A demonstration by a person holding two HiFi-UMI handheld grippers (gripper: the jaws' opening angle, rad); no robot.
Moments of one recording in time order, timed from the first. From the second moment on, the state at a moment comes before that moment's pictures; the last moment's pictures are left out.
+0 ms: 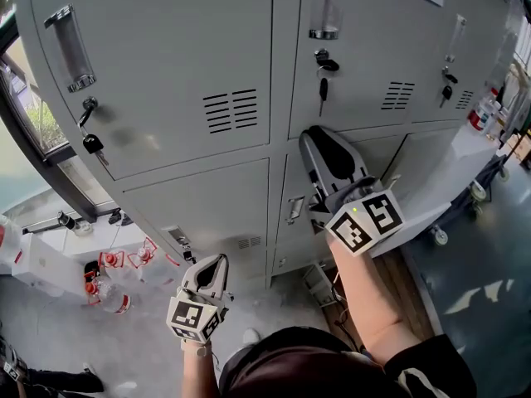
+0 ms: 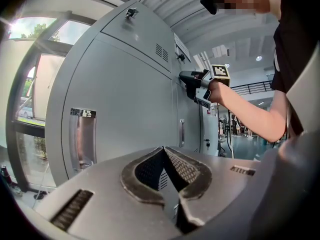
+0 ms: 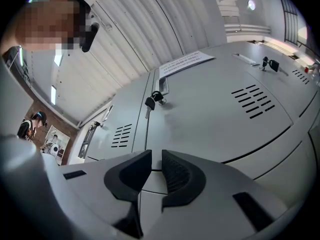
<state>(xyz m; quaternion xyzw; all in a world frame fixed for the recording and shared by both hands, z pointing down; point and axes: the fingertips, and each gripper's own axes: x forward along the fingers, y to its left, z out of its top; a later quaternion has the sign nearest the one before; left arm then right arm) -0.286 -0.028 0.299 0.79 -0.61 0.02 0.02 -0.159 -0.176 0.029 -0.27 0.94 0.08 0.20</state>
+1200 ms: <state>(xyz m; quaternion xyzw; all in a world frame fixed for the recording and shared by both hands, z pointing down) -0.153 -0.048 0.367 0.87 -0.48 0.09 0.09 0.010 -0.180 0.214 -0.38 0.92 -0.06 0.12</state>
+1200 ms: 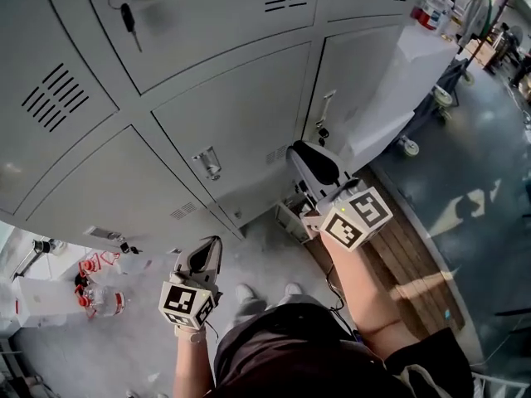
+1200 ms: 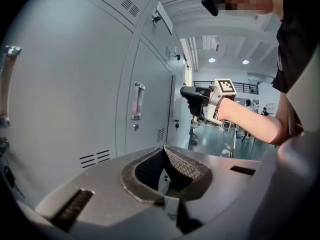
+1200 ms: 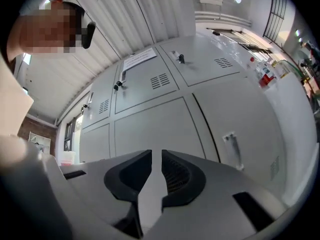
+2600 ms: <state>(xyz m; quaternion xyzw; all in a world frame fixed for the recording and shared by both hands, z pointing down) -0.073 -0.024 0.581 0.81 -0.48 0.20 0.27 0.127 -0.138 0.738 -0.34 0.86 -0.29 -0.24</state>
